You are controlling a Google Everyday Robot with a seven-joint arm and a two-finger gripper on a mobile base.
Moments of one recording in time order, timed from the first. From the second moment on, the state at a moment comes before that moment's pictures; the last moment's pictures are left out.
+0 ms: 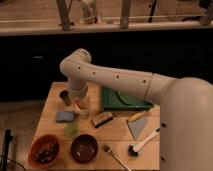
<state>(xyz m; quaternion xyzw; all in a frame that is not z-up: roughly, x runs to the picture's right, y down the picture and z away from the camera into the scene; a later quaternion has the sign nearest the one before) -0.137 0.067 0.727 -0.24 -0.24 -0.48 0.81</state>
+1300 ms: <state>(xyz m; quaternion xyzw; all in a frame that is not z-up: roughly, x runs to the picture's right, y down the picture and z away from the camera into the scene) -0.139 0.052 0.745 -0.22 -0.24 -0.49 0.81</state>
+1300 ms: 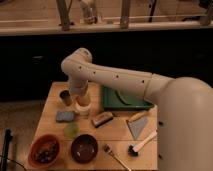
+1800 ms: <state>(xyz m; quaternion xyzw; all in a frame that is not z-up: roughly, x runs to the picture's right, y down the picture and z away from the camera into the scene) -0.140 0.049 0.749 -0.22 -0.23 -0.50 0.80</state>
